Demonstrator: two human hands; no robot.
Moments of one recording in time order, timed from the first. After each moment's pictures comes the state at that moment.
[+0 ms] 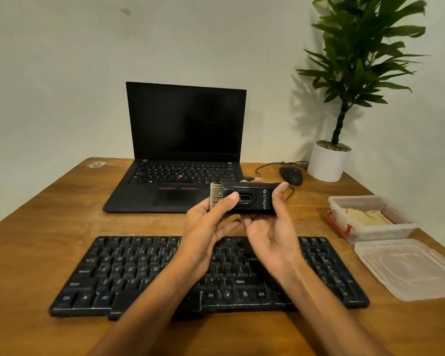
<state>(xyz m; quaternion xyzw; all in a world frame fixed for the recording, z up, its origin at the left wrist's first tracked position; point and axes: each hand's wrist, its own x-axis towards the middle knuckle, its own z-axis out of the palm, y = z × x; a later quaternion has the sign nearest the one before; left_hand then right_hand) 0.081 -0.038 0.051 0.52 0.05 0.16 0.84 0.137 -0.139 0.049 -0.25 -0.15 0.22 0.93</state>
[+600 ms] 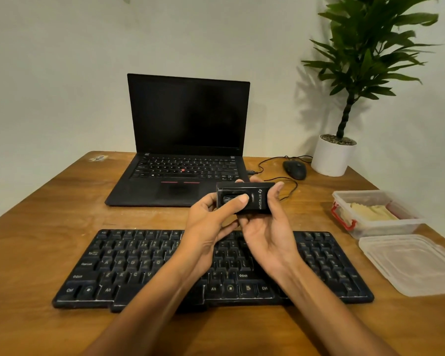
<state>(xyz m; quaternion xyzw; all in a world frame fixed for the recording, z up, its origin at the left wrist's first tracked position) 0.083 -0.038 0.047 0.54 0.11 0.16 0.82 0.142 -0.129 0.028 -0.27 -0.18 0.24 0.91</state>
